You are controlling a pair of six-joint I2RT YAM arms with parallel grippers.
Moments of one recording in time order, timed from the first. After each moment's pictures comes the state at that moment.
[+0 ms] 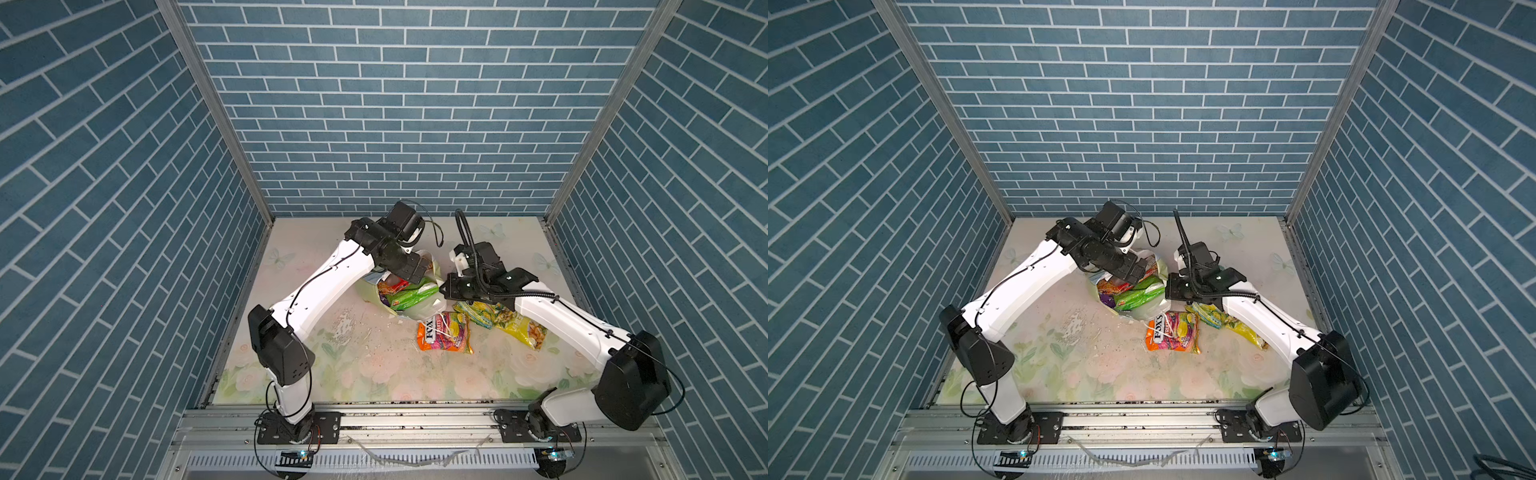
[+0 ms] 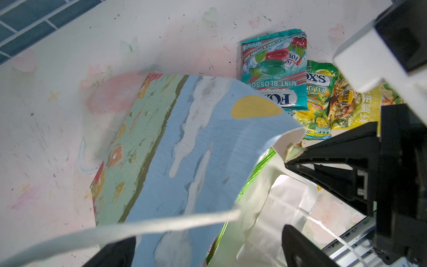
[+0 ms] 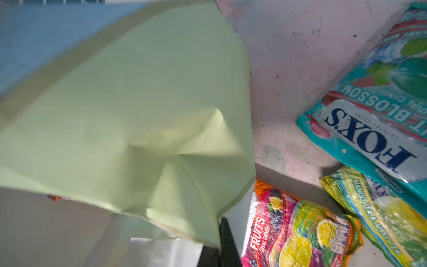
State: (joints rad) left arm -0.71 1.76 1.92 -1.20 -0.04 -0.17; right arm 0.63 1.43 1.11 -0.55 -0.26 0.57
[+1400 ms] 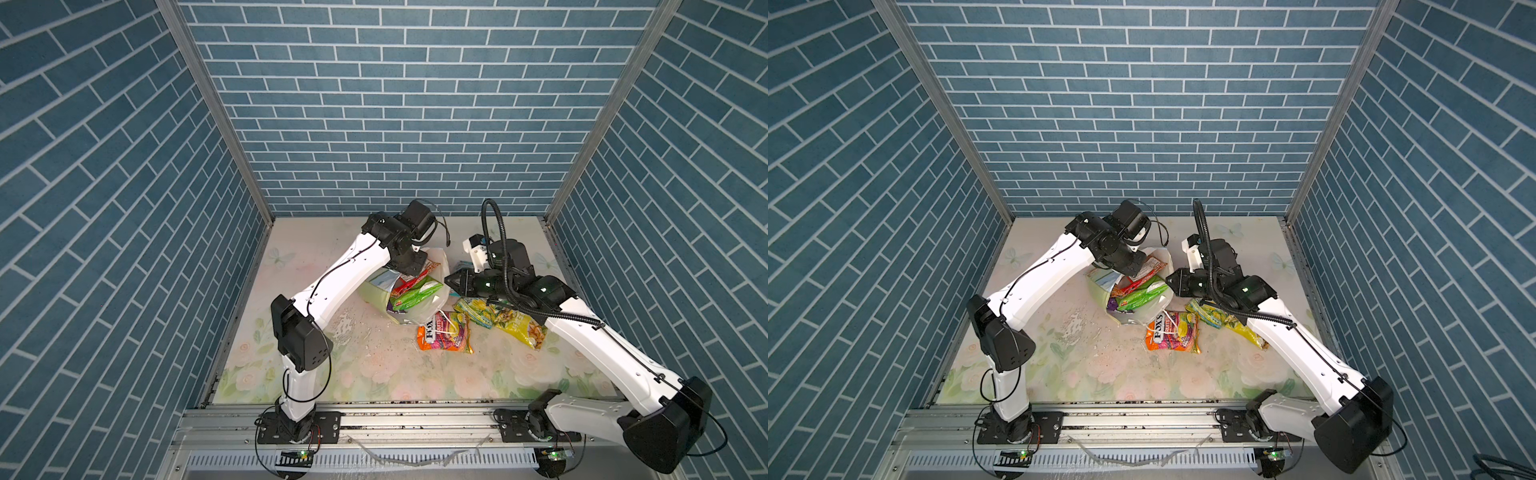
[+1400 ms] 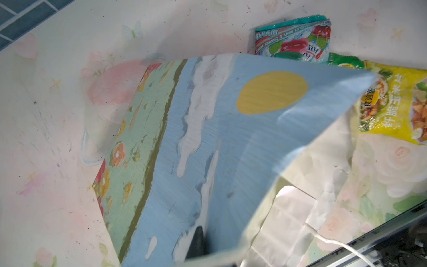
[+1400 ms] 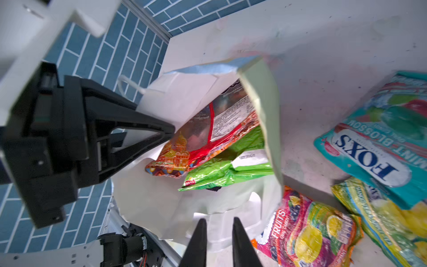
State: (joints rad) left arm -0.74 1.94 2.13 -1.34 -0.08 -0.23; right arm 0.62 1.21 1.13 -0.57 -0.33 0.58
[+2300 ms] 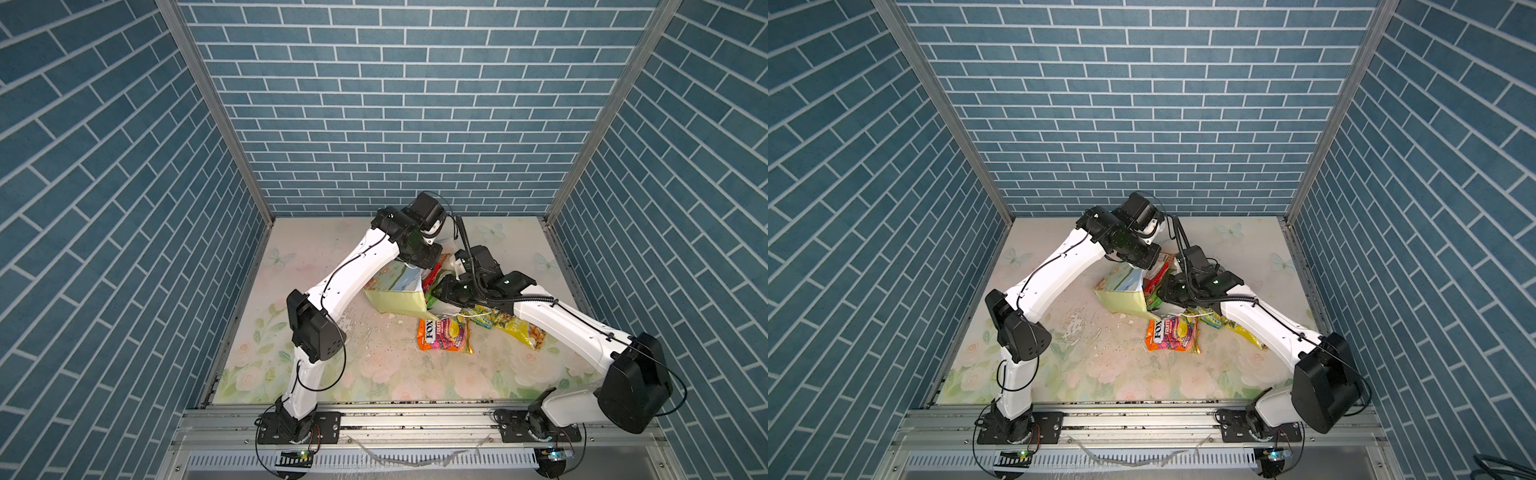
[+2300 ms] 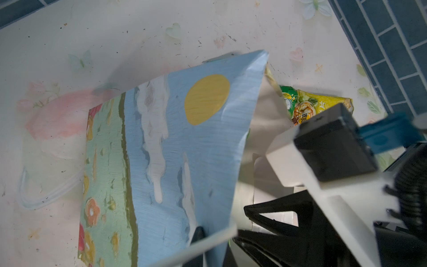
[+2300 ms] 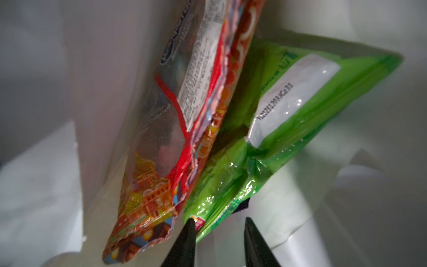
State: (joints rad) left arm -0.75 2.05 2.30 -1.30 0.08 -0.23; right arm 0.67 1.42 1.10 -0.55 -0.25 0.79
